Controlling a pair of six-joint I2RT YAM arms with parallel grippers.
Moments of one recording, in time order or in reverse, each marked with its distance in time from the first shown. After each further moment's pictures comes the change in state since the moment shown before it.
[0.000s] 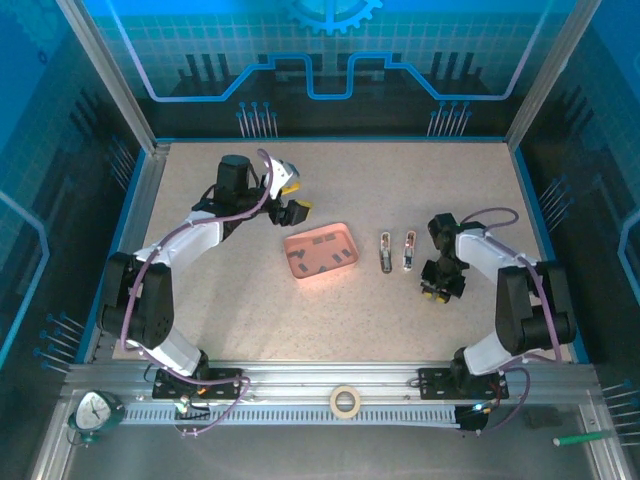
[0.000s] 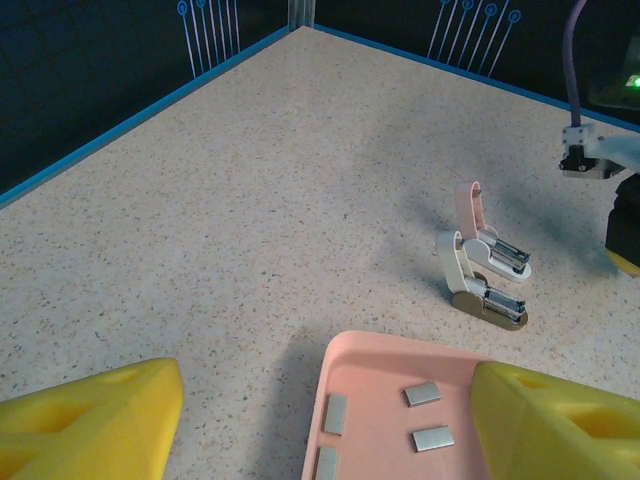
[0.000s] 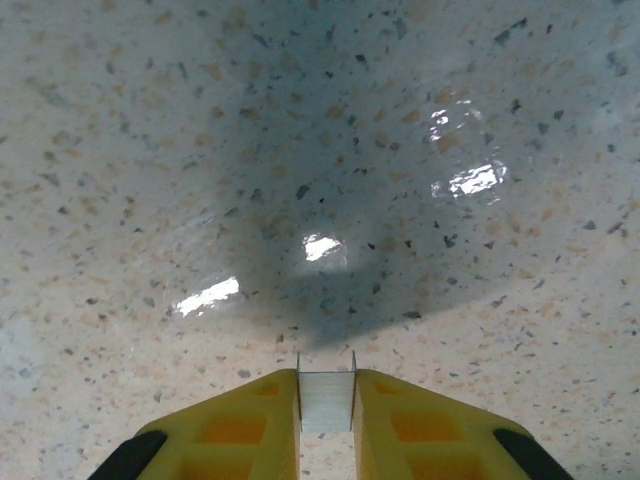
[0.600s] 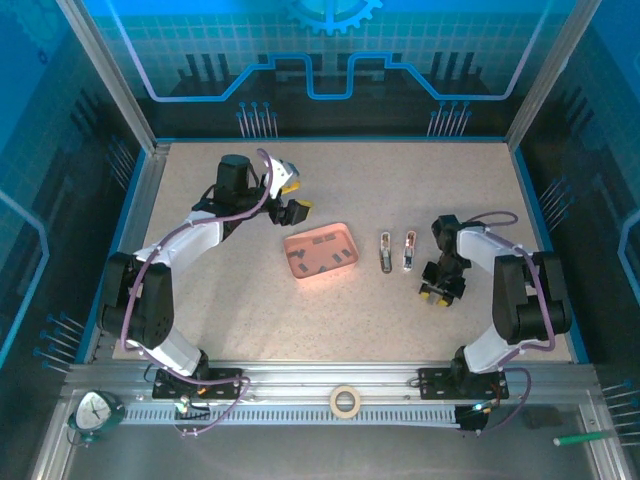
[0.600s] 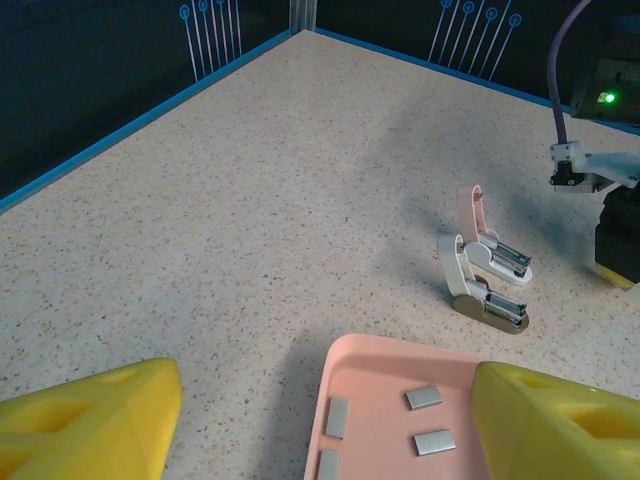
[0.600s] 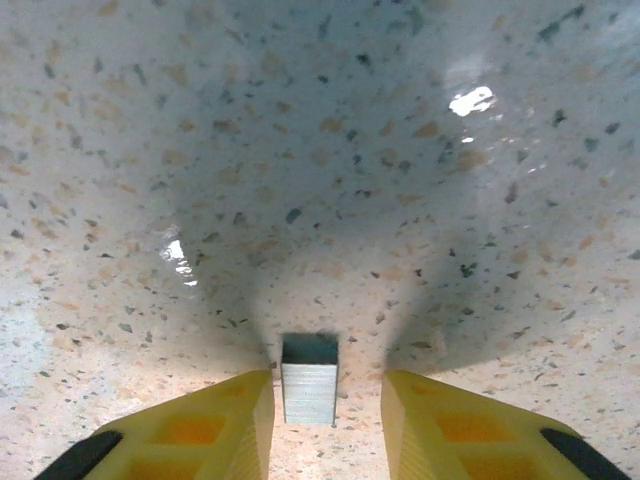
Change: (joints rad) left arm 0.000 0.000 0.000 0.008 0.000 -0.006; right arm -0.049 0.053 0.002 0.003 -0.056 -0.053
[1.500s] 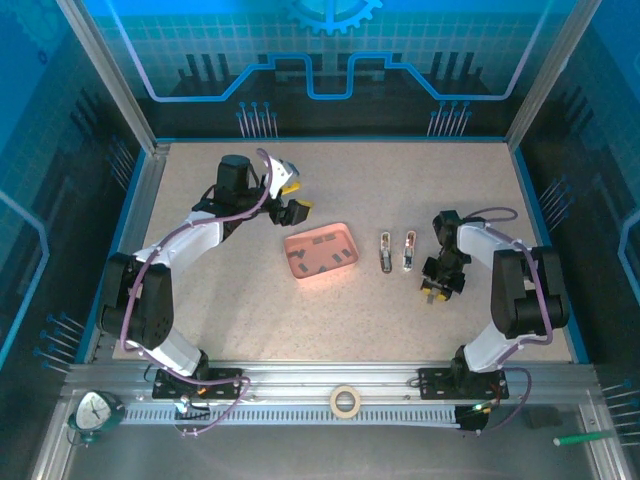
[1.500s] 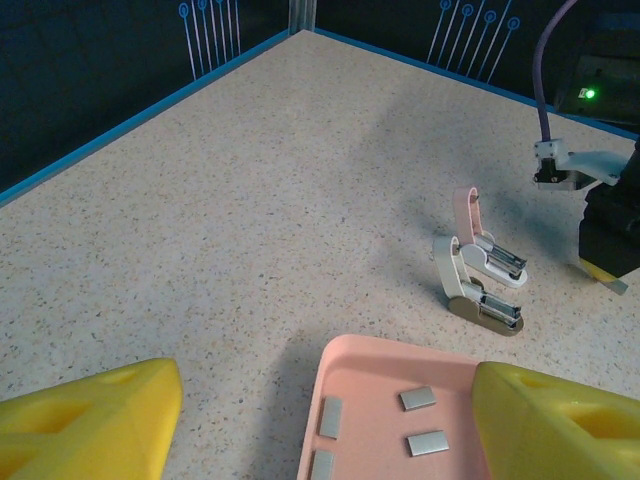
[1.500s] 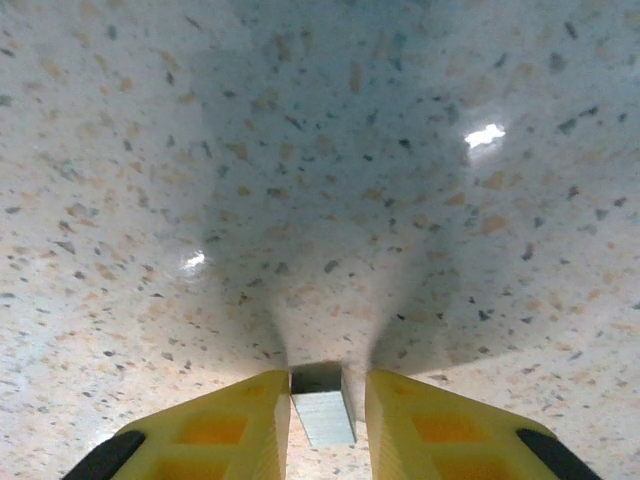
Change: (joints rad) left arm -0.003 -0.005 -0.003 -0.001 -0.001 -0.015; right arm -0.005 0.035 0.046 -0.003 0.001 -0.031
